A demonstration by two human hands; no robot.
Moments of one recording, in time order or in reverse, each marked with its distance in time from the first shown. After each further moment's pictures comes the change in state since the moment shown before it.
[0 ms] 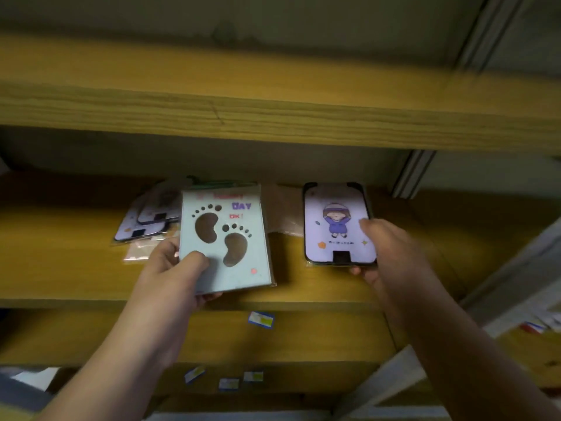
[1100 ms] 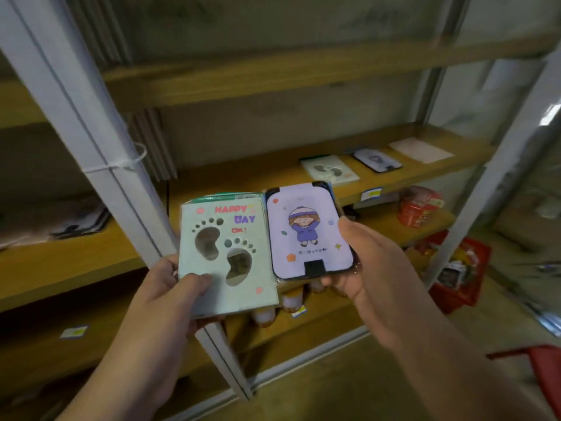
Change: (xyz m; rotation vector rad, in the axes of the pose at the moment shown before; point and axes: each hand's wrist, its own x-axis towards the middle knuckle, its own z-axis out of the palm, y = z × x) left_hand -0.284 -0.107 0.362 0.212 -0.341 -0.095; right_hand -0.139 0.026 -0.462 0.376 0.114 -0.057
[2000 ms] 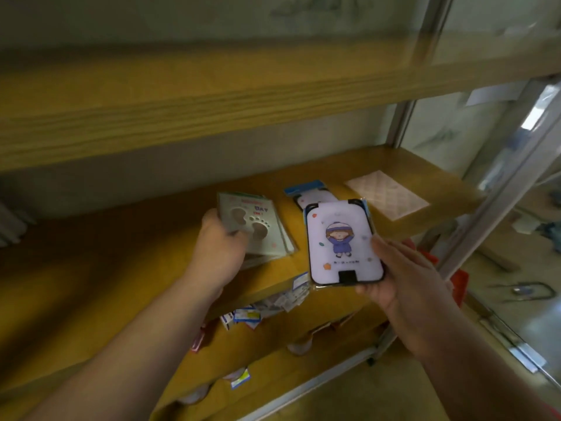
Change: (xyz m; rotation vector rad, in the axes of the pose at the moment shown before) left_hand 0.297 0.008 0.280 0.450 -0.049 0.205; right_hand 0.235 -0.077 -0.192 0.087 0.223 0.037
